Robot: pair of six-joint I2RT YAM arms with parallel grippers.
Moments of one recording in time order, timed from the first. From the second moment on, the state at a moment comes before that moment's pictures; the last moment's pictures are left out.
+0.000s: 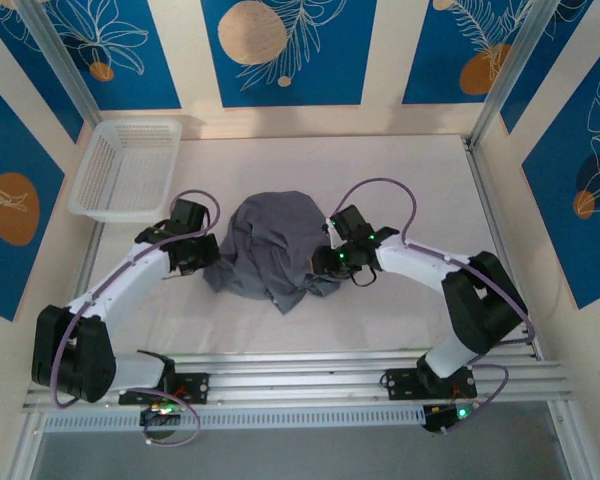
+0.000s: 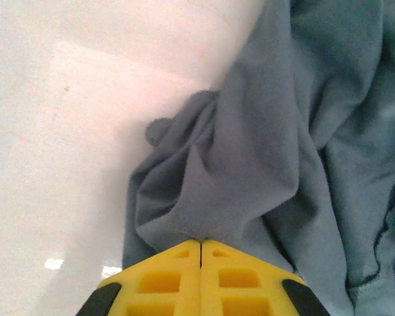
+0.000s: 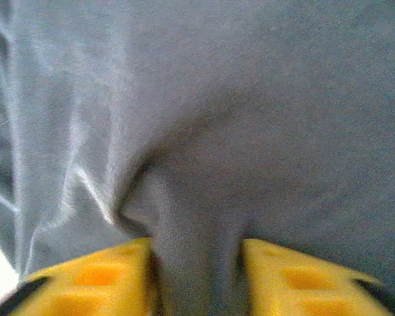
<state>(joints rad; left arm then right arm) -0.28 1.31 0.91 -0.71 -0.01 -0.59 0.58 1.58 0.94 -0.44 -0.23 0.44</state>
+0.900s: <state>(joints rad) 0.08 1.04 1.36 -0.87 0.16 -0.47 0.29 0.91 1.22 -0.44 -0.21 0.49</state>
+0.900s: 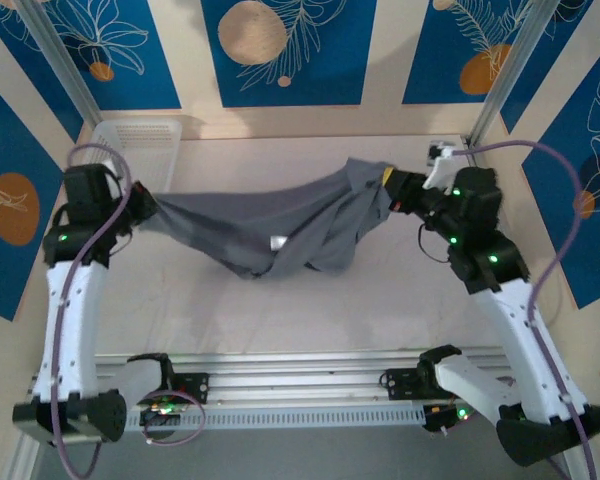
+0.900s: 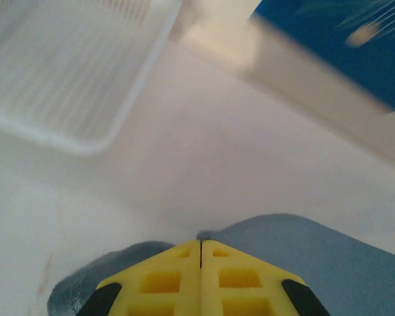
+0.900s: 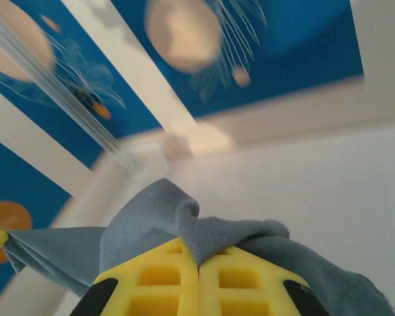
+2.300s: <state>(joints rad) -0.38 1.21 0.94 -0.60 0.23 -0.70 0.05 1.42 0.96 -0.50 -0.45 0.66</state>
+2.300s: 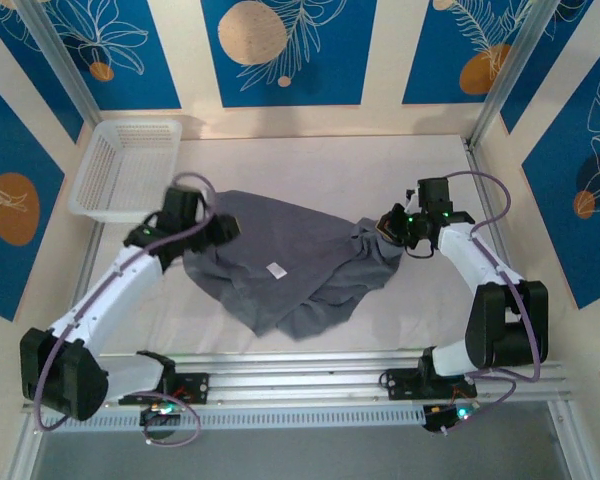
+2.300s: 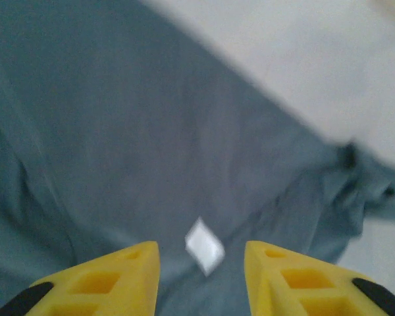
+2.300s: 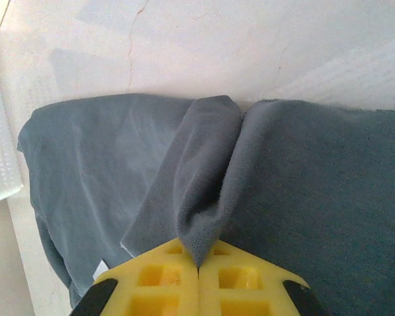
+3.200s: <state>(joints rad) -0.53 1.31 0.77 -0.55 0.18 -0.95 0.05 1.37 0.94 -0.50 -0.47 0.67</state>
